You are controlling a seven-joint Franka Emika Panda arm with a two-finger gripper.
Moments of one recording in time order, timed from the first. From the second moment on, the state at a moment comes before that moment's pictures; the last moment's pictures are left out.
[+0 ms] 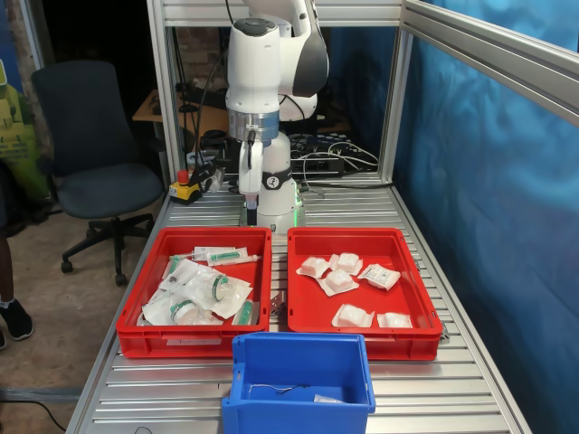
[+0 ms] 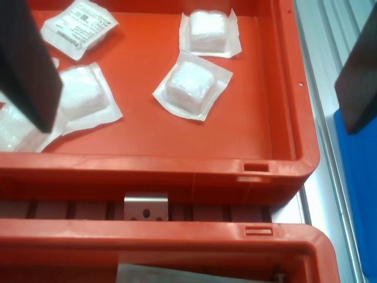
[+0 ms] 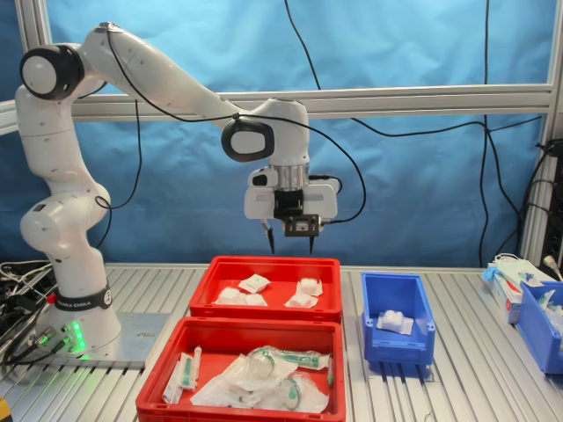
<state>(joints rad) -0.07 -0.07 0.01 -2.20 -0.09 2.18 2.37</state>
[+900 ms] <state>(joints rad) 0.02 -0.01 0.01 -2.20 -0.06 2.21 2.37</state>
